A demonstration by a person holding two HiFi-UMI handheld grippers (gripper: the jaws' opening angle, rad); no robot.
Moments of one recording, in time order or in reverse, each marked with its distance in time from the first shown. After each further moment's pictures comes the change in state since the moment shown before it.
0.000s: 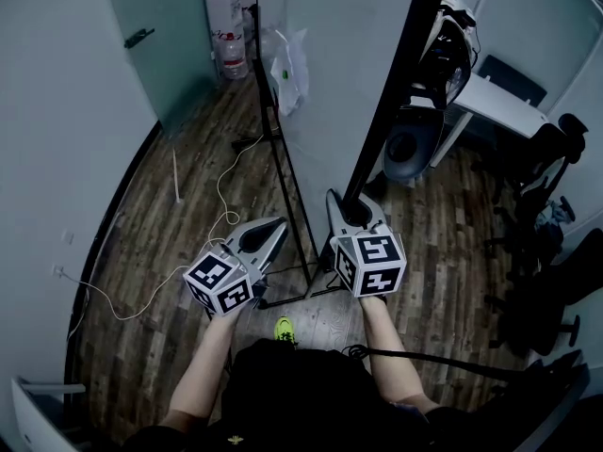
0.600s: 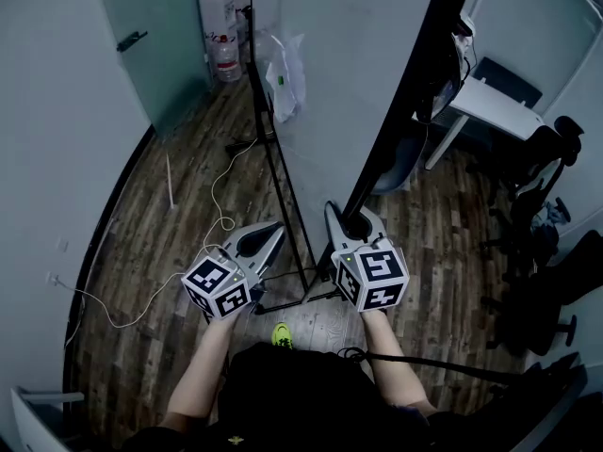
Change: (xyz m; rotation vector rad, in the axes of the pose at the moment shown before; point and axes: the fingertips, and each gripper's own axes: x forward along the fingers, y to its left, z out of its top) left arm 0.011 0.018 0.000 -0.011 0.006 -0.017; right arm 0.003 0.000 0.000 0.013 -0.021 0.021
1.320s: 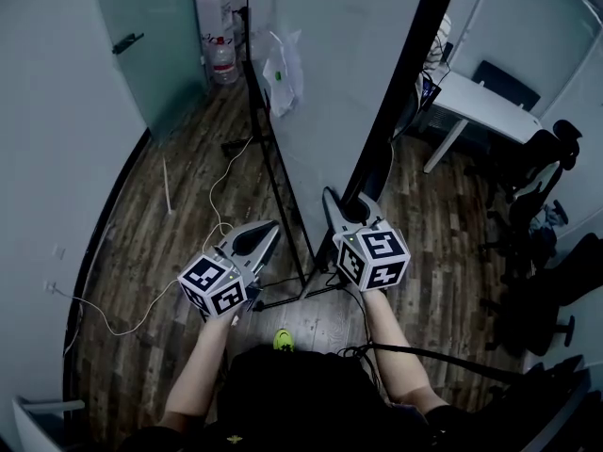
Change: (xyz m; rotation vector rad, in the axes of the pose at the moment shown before) left arm -0.006 0.048 0.009 -0.012 -0.008 -0.004; right arm 0.064 -0.003 0.008 0.036 -0.029 0.027
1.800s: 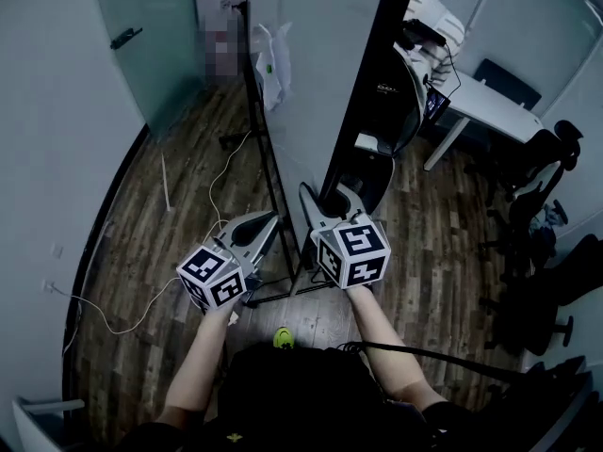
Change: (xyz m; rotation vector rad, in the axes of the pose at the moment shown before) left arm 0.003 0.028 0.005 0.004 -0.014 0.003; right arm 0.040 0.043 -0.003 -0.041 0.015 0.057
